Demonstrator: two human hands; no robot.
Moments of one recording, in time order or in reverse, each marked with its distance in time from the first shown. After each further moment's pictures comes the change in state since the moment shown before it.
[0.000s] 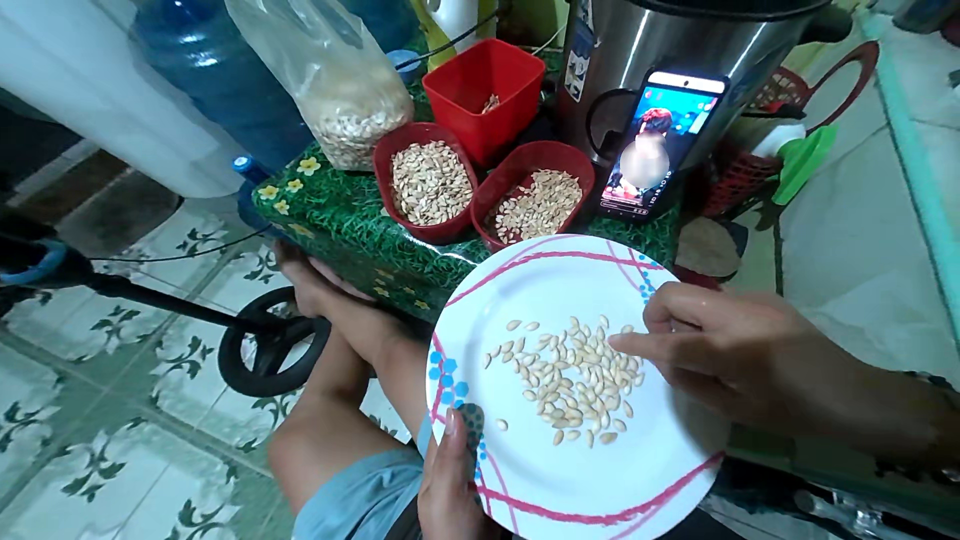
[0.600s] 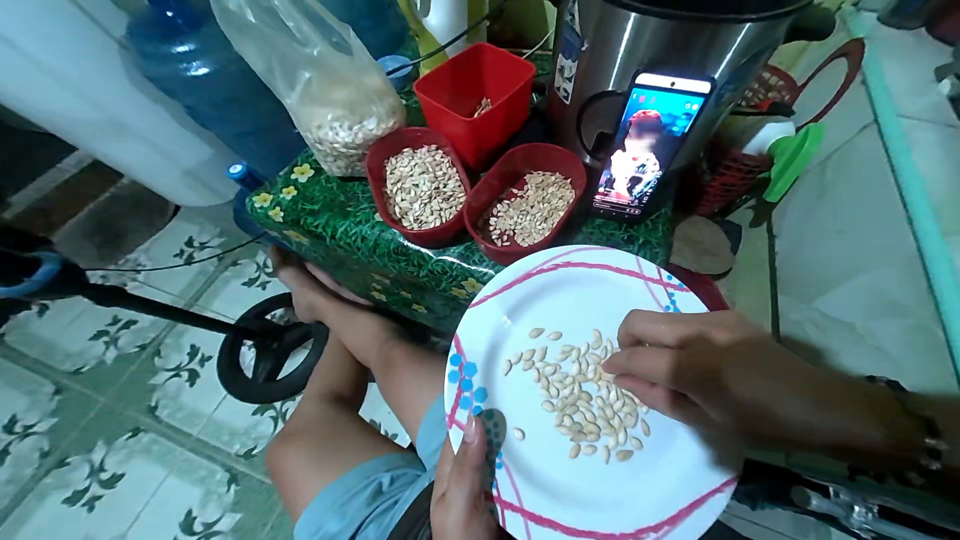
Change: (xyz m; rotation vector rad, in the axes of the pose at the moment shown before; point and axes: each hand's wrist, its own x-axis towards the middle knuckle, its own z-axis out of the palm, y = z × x) left_hand -0.006 0.001 0.008 0.074 -0.069 -0.017; right_hand 0.000 -0.007 0.014 0.004 -0.080 -0.023
